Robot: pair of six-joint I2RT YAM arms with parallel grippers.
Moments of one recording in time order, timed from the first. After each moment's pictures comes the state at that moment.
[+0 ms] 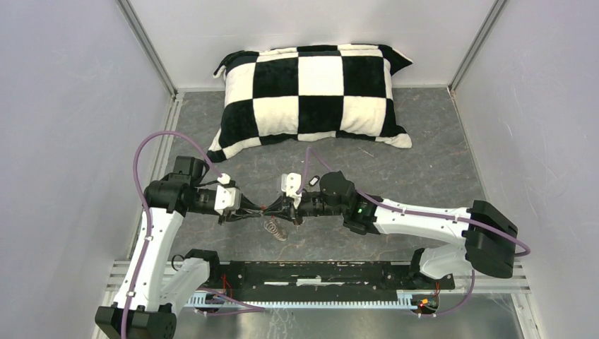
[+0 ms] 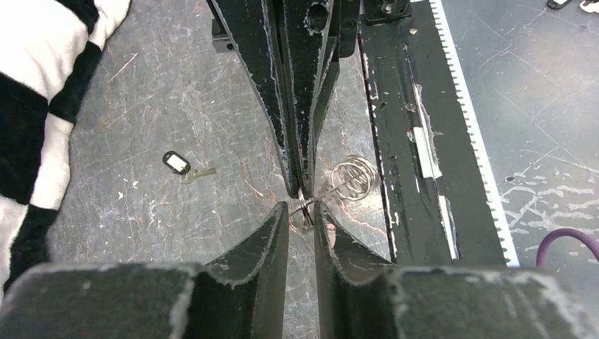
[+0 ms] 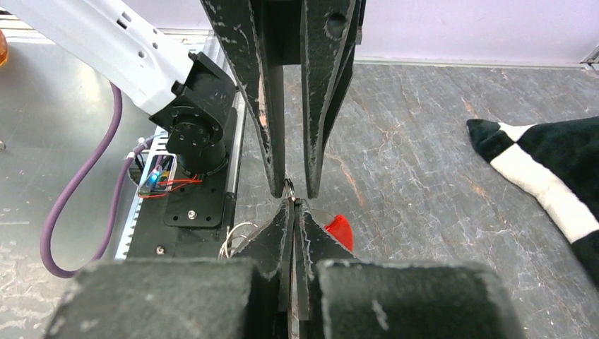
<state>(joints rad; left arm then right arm) -0.10 0.87 0.95 -1.33 1.24 1.40 1.14 1.37 0.84 0.43 -0.41 -0.10</state>
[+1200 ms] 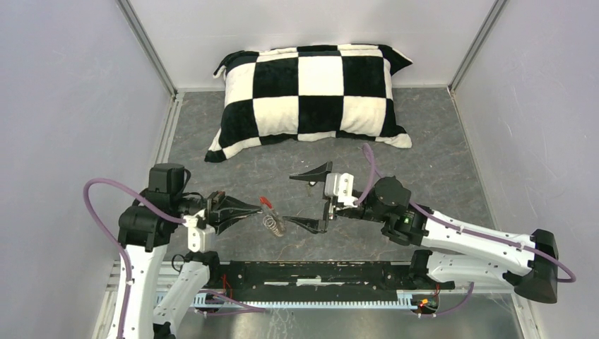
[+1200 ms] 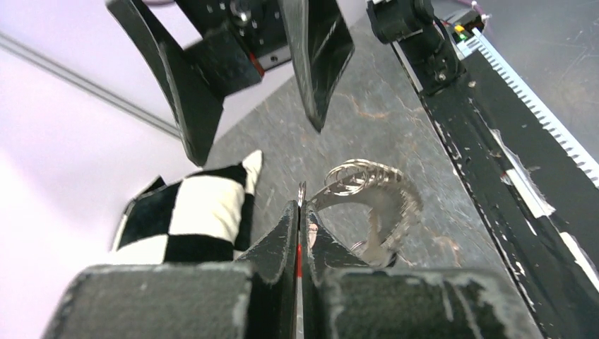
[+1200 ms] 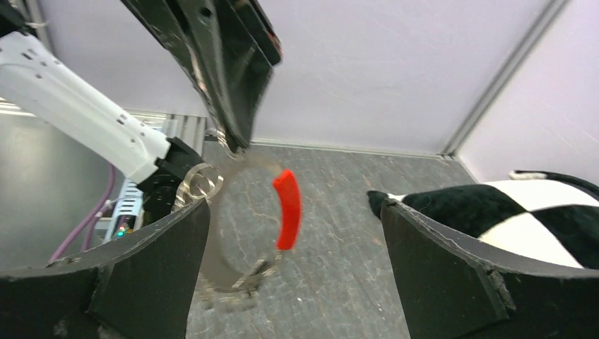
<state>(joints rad) -0.13 0.69 1.09 -1.28 1.43 1.60 1.17 0.99 0.80 0.36 -0.28 -0.20</state>
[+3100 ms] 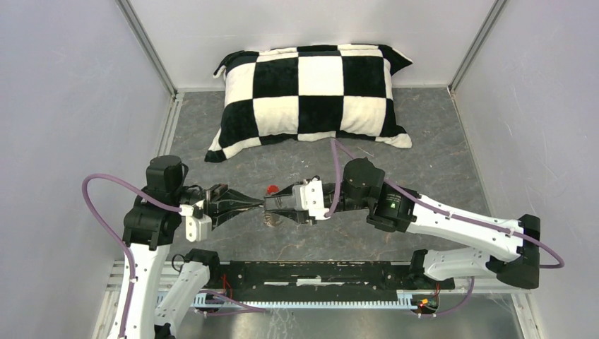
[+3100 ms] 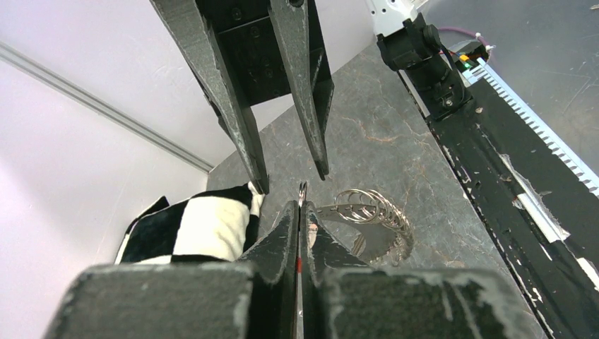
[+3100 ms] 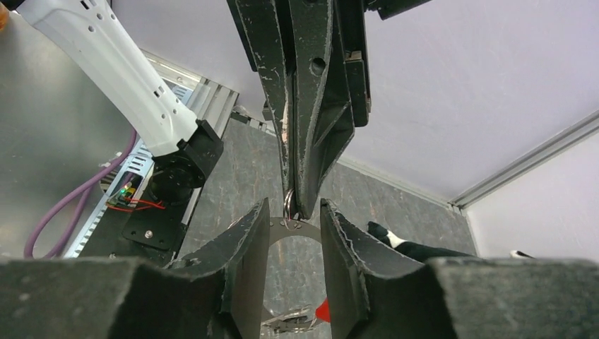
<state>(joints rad) -0.13 0.68 1.04 -0.95 1.53 1.32 1.20 1.17 1.11 0.08 -0.46 -0.47</state>
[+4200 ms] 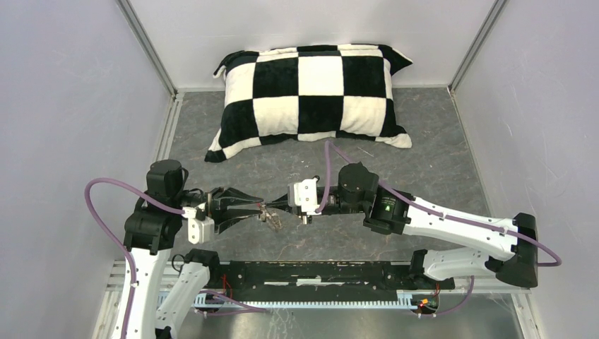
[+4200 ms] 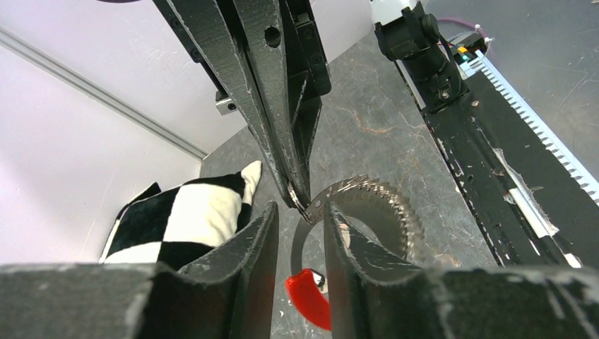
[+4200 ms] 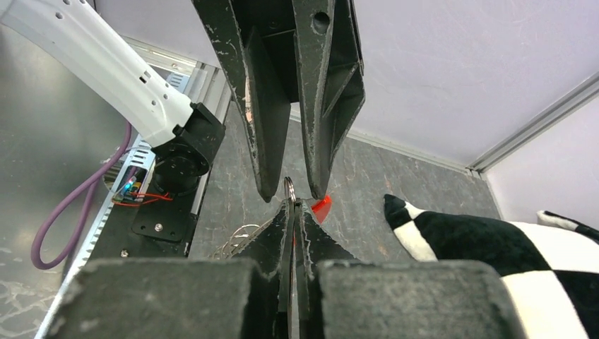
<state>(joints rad) -0.13 0.64 1.00 -0.94 1.49 1.28 1.22 1.19 1.08 0.09 -0.38 -0.41</state>
